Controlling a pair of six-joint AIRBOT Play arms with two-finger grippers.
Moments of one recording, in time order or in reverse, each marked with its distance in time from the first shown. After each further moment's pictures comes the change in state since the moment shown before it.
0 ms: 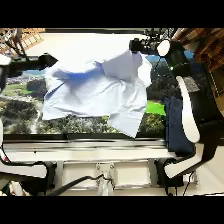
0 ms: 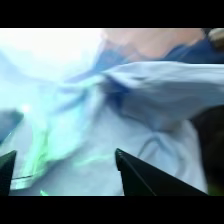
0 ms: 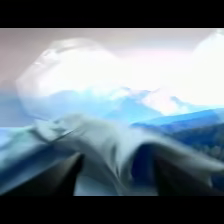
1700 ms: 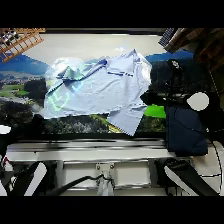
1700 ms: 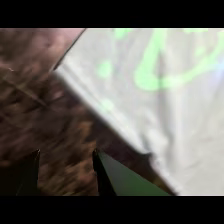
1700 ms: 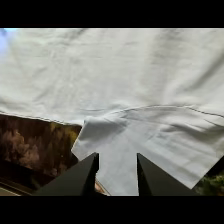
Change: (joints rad) left arm 0.360 0.711 -1.088 0.284 0.012 -0.560; right arm 0.004 0.855 -0.883 0.133 0.311 -0.012
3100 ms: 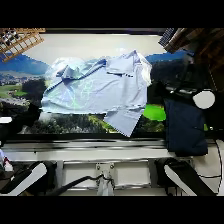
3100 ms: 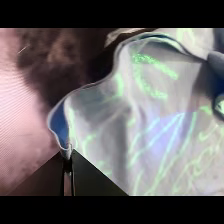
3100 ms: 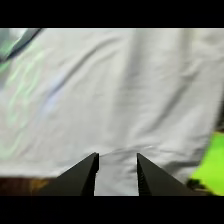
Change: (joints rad) left arm -0.053 -0.221 0.106 -0.241 0.318 0.196; right arm -0.135 0.000 -0.002 -0.035 -0.117 0.103
